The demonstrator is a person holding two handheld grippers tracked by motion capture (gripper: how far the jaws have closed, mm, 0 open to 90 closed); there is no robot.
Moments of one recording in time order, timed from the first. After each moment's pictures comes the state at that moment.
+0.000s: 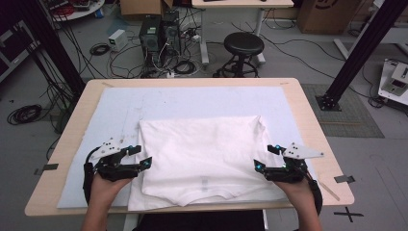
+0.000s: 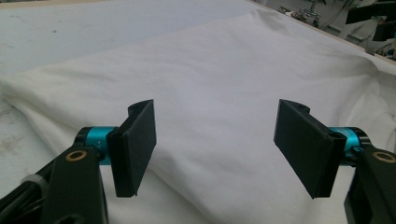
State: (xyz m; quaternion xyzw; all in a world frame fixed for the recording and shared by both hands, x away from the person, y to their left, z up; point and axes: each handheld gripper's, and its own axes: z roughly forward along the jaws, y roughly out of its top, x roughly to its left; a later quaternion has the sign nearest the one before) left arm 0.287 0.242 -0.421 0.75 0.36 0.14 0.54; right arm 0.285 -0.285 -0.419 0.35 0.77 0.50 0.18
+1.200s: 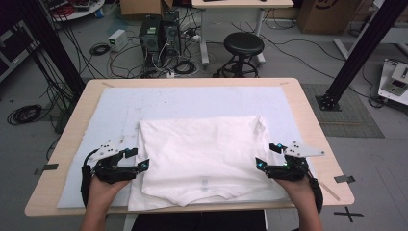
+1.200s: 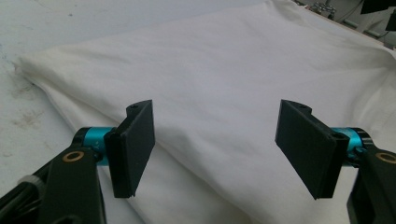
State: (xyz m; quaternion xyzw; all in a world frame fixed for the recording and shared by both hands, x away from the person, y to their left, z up) left arm 0.285 0.251 -0.426 0.75 0.39 0.14 0.52; right arm 0.292 -0.289 -0.422 0.36 0.77 0.49 0.19
